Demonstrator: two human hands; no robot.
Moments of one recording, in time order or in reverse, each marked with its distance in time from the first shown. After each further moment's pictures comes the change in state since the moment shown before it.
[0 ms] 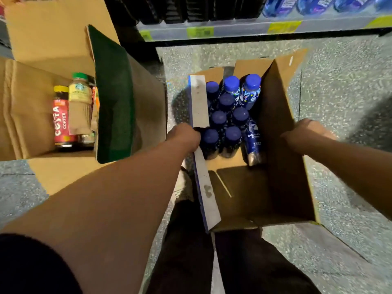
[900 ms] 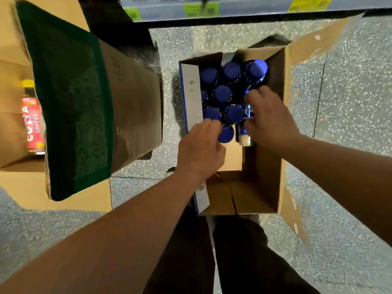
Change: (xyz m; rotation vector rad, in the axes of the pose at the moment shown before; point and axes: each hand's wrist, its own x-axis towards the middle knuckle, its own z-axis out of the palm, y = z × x) left_hand -0.011 0.014 0.034 0.285 0.302 0.599; right_hand 0.057 -0.063 0.053 -0.033 0.238 -0.818
